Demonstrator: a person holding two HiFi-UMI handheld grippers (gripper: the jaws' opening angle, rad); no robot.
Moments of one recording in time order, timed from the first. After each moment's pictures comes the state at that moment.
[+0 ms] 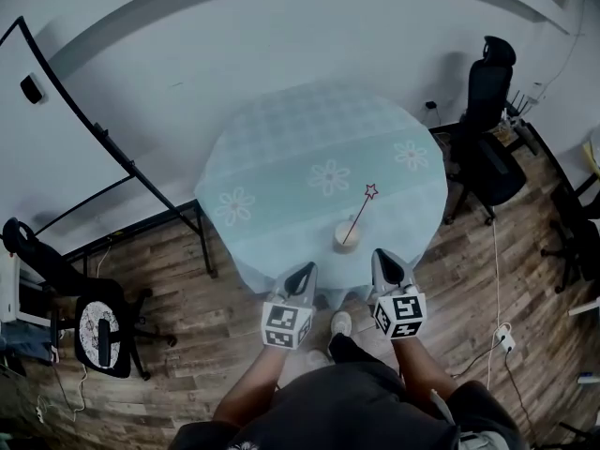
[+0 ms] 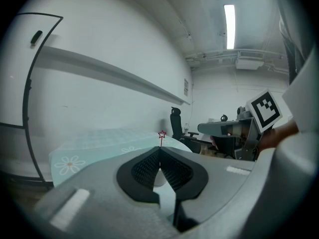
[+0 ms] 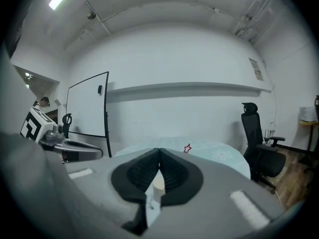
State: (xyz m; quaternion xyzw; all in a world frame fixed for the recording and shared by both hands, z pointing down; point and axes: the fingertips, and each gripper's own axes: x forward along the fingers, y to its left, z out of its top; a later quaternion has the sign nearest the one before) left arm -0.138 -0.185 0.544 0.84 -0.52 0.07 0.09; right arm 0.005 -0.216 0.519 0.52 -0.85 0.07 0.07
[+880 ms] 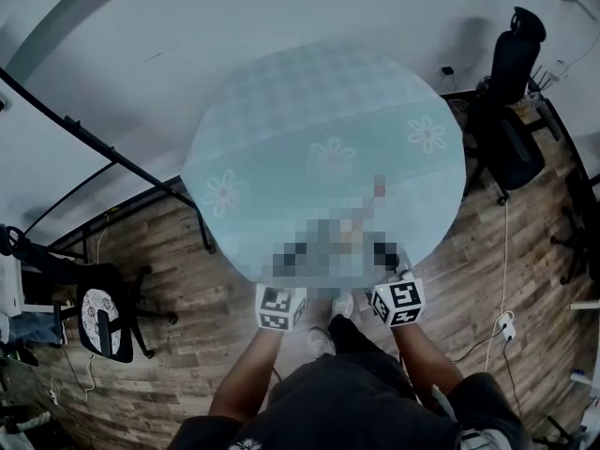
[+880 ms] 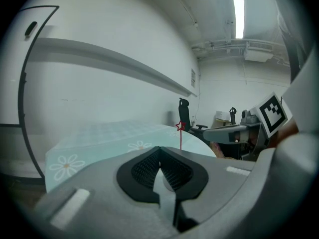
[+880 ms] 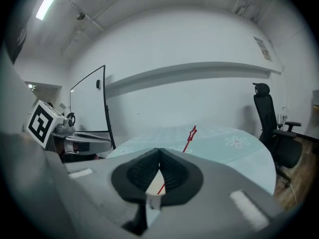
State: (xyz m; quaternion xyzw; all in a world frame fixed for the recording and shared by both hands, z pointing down) left arm -0.155 -0.297 0.596 0.82 -0.54 0.11 0.12; right arm -0.015 -0.317 0.594 0.46 -0.87 0.13 0.09
